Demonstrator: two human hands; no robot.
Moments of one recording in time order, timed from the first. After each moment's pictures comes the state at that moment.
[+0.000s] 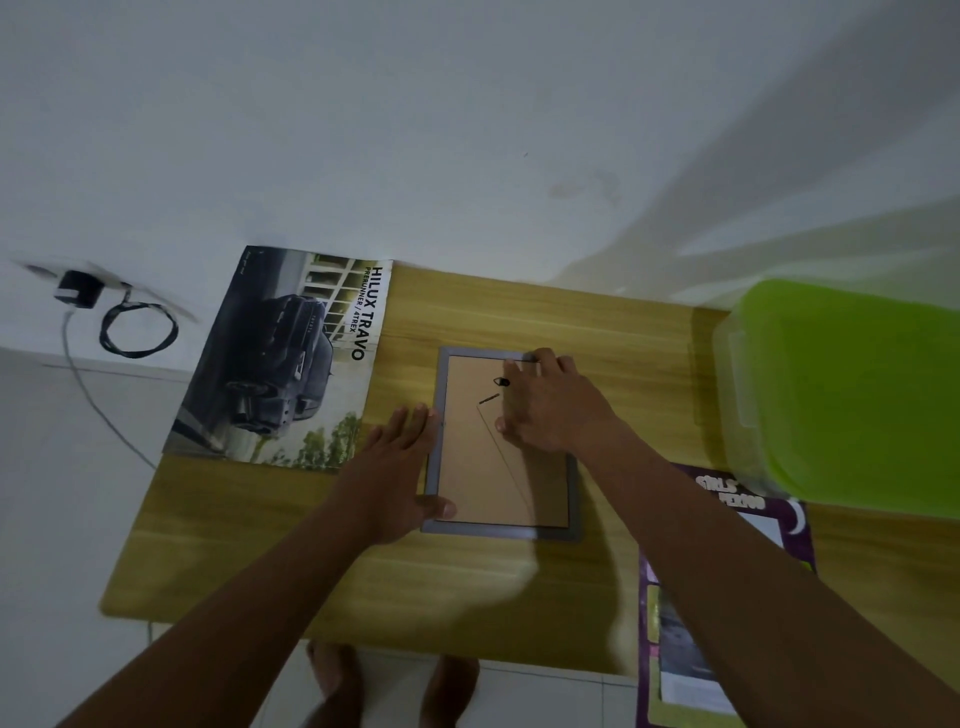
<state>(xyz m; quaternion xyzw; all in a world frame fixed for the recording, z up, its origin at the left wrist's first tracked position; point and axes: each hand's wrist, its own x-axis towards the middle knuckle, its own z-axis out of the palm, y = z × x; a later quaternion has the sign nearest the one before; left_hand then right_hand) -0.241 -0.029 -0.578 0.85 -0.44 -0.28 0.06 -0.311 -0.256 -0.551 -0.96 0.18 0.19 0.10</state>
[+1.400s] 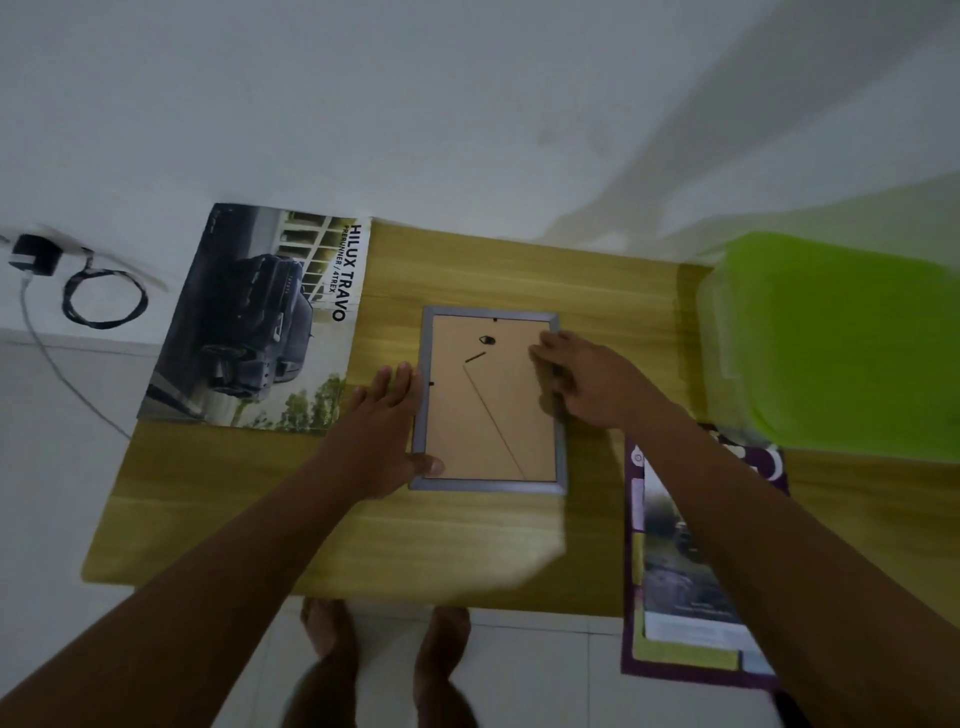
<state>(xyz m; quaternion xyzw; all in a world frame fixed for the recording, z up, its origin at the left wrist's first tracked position) -0.240 -0.032 -0.579 0.85 -0.43 -0.29 0.04 -0.366 -0.290 -0.547 -0.94 0.18 0.20 0.20</state>
